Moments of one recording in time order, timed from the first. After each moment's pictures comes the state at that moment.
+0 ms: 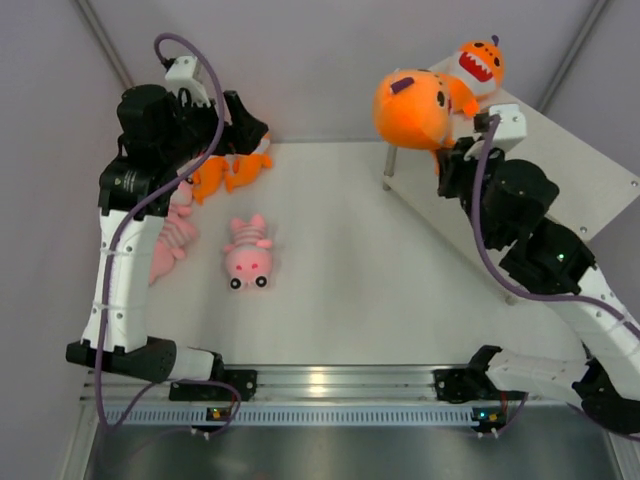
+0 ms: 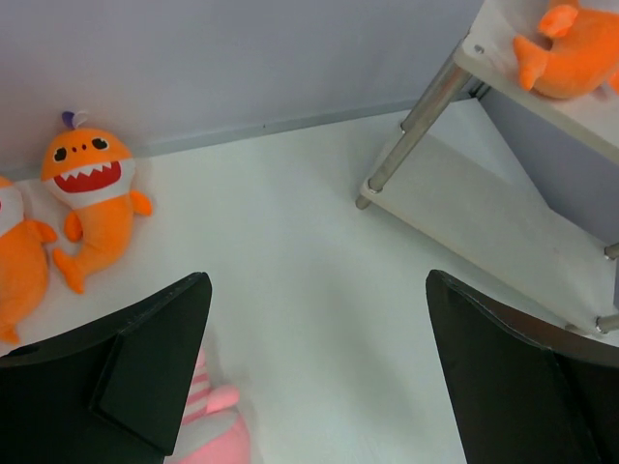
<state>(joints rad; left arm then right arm) -0.19 1.37 1.93 -0.74 0.29 -0.23 0.81 1.04 1.48 -0.44 0.60 0.07</state>
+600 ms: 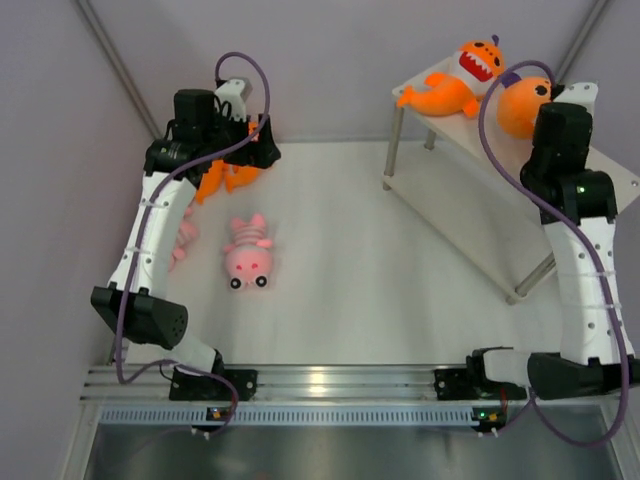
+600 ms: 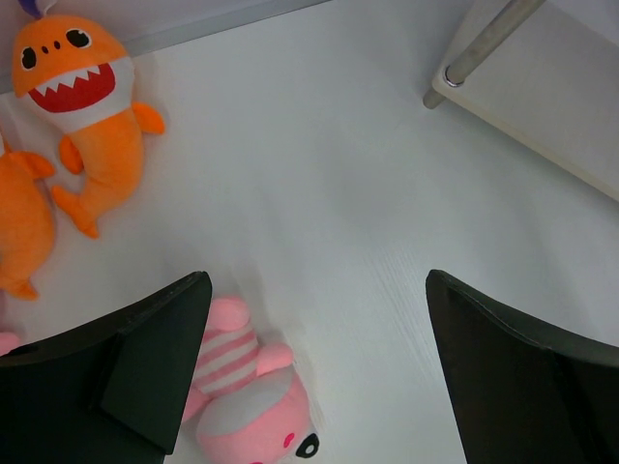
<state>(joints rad) -0.19 1.57 1.85 -0.79 0.30 -0.05 0.15 1.20 1.70 -0.83 0.81 -0.13</state>
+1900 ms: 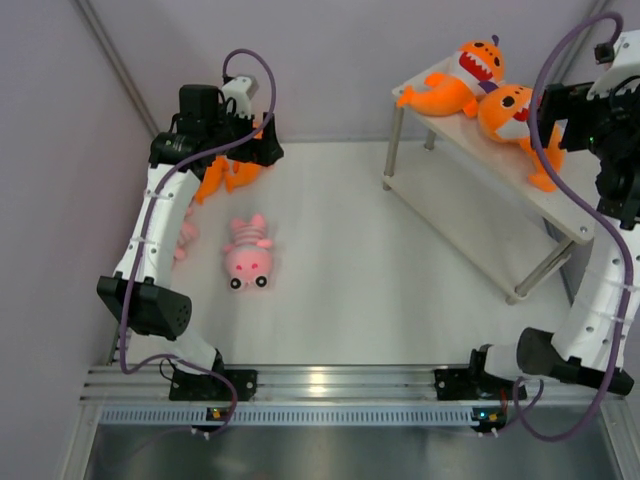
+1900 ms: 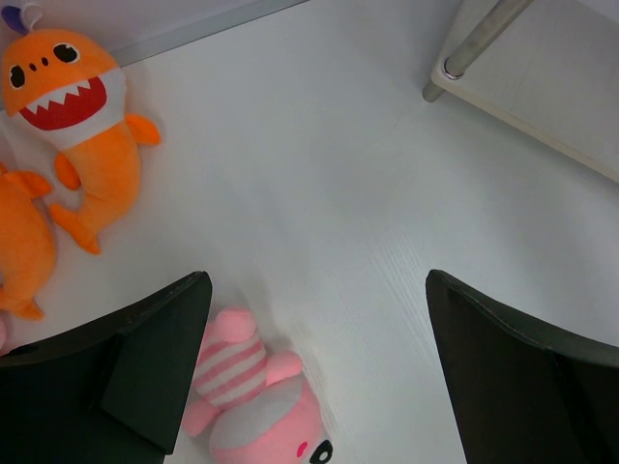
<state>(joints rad) -0.19 1.65 1.92 -0.82 0.33 0.00 -0.22 1.32 2.12 -1.03 -0.24 -0.21</state>
